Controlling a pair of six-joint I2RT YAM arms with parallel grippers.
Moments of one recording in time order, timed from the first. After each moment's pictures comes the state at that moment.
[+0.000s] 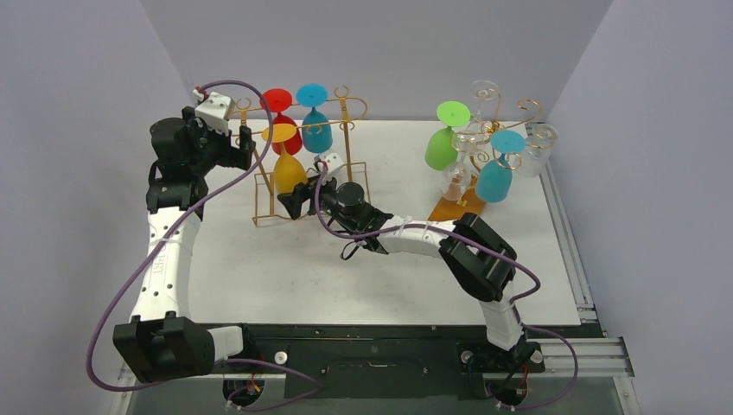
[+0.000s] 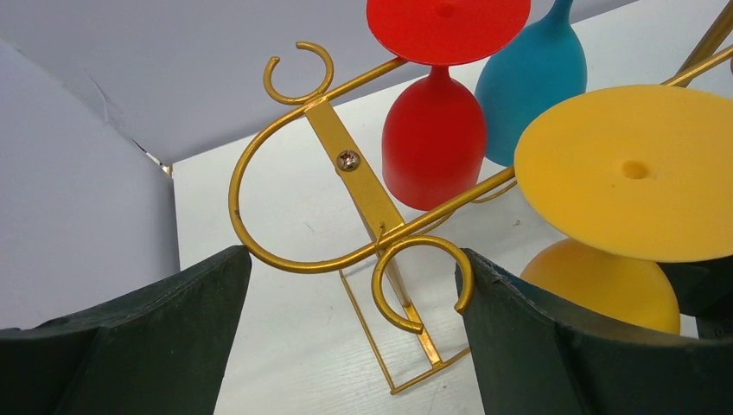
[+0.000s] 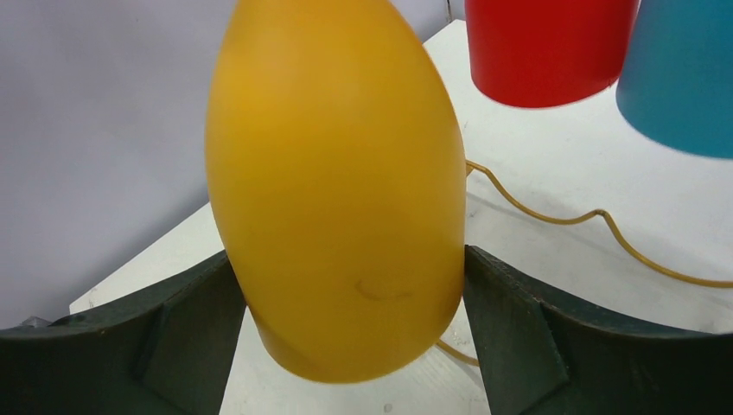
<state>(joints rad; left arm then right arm) 0.11 1.24 1.28 -0.28 0.36 0.24 0.95 2.01 1.34 0.68 0.02 0.30</state>
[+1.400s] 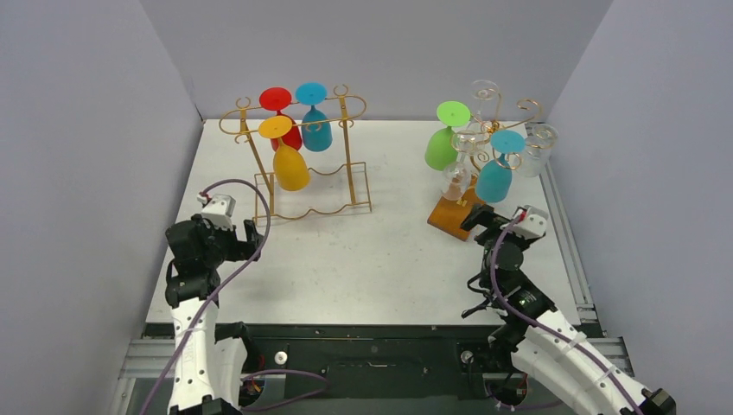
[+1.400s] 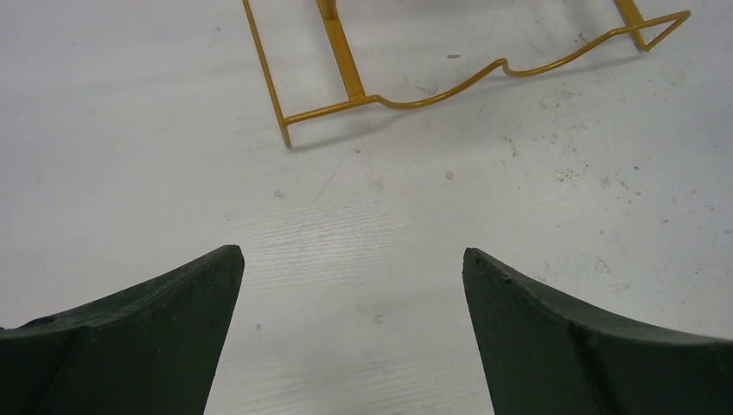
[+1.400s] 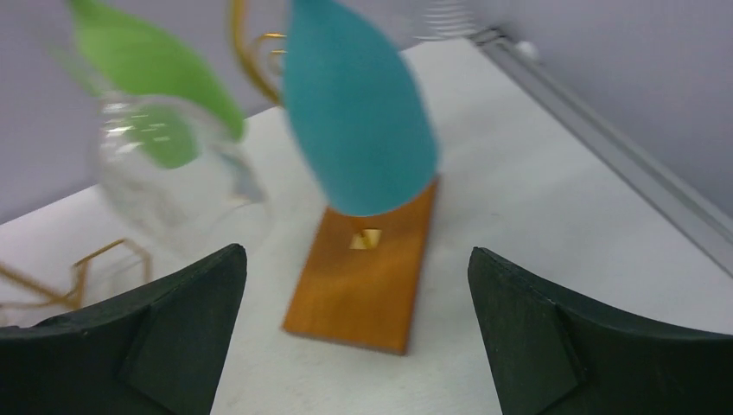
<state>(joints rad) 0.29 0.68 0.59 -0.40 0.45 0.15 0.64 0.61 0.41 0.13 0.78 0.33</state>
